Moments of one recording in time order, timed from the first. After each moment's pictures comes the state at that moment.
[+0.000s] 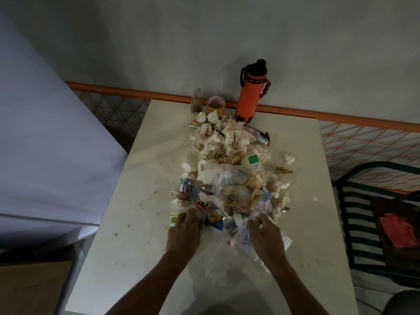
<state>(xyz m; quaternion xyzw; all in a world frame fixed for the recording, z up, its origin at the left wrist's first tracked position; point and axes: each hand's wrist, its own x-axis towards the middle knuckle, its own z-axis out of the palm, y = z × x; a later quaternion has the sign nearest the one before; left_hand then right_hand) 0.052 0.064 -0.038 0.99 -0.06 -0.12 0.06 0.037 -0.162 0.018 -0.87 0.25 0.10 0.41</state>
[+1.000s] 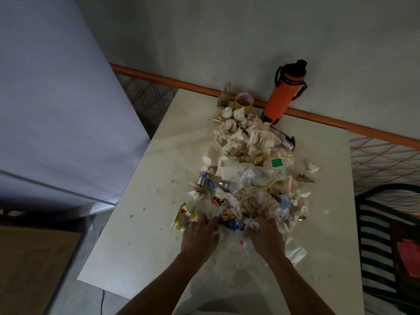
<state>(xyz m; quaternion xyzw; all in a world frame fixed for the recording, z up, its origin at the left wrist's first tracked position) 0.031 0.057 -0.029 0.97 -0.03 -0.20 0.12 0.054 -0.144 -0.019 -0.94 0.15 0.20 0.24</state>
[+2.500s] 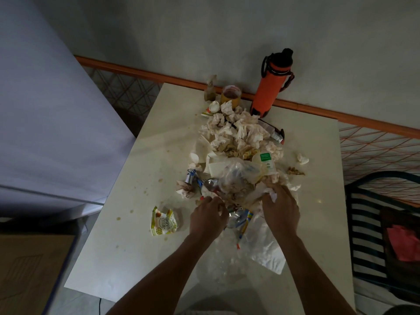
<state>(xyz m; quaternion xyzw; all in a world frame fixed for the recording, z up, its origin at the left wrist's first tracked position) 0.083 0.008 -0.016 0.94 0.05 -0.12 0.31 0.105 -0.176 0.035 -0.94 0.18 0.00 0.29</state>
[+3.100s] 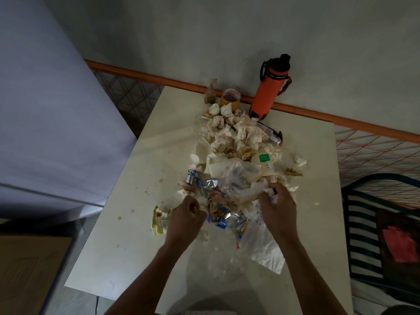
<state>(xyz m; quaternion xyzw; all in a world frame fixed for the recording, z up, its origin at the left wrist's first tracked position) 0.060 0.061 0.006 0.88 0.17 -0.11 0.44 0.090 -0.163 0.066 -0.88 0.17 -0.03 0.44</state>
